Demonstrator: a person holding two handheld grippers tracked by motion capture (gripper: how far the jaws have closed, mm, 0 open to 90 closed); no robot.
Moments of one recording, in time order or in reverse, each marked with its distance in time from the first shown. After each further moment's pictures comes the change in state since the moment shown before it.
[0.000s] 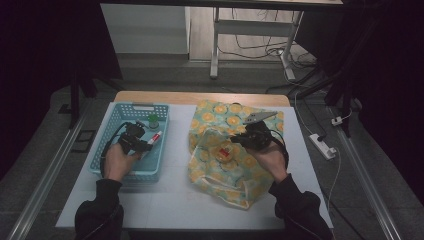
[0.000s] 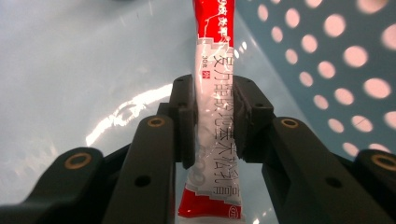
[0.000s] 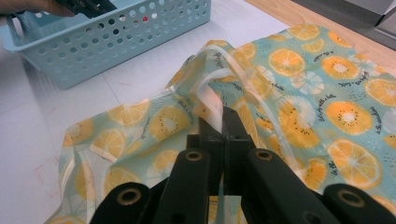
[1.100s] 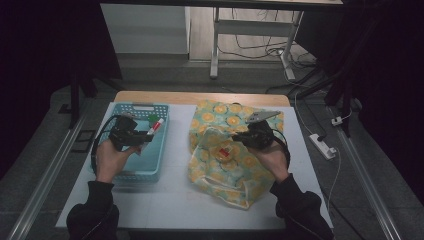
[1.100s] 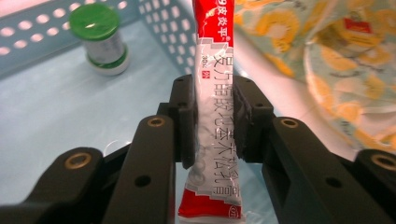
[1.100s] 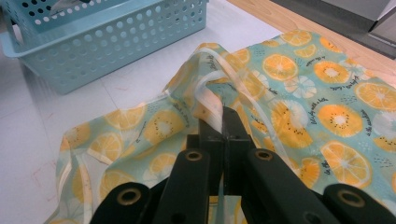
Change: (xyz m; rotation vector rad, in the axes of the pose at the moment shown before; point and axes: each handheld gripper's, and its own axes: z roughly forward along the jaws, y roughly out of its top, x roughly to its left) left arm -0.015 0.002 -0.059 -0.216 -0.114 0.041; right arm -0.003 -0.001 -0.005 -0.025 -0.011 0.004
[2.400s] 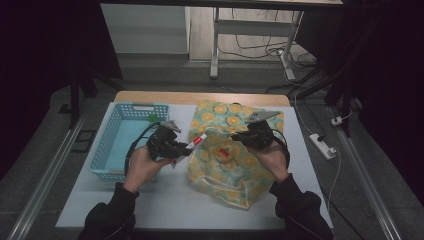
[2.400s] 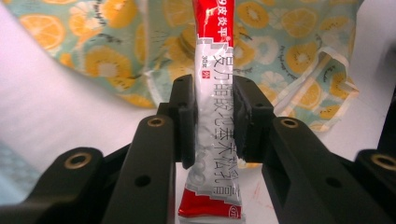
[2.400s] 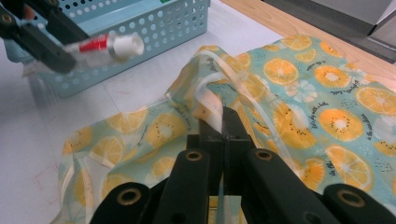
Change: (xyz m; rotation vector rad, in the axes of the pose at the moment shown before) left arm -0.099 0.033 0.037 0.044 -0.242 0.225; right arm 0.002 0.002 -0.001 -0.013 0.001 -0.003
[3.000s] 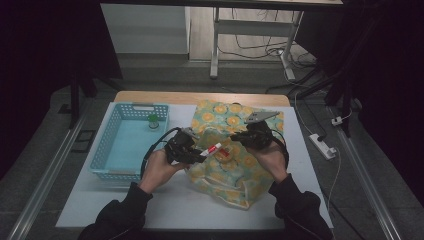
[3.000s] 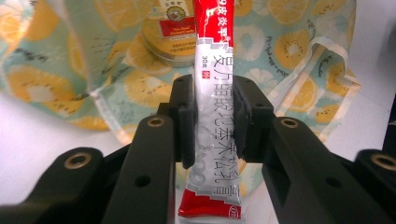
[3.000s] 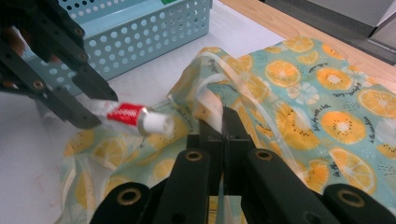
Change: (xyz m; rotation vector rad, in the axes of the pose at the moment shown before) left arm -0.016 0.016 0.043 0.069 -0.038 0.057; right arm 0.003 0.001 0.001 -0.005 0.002 -0.005
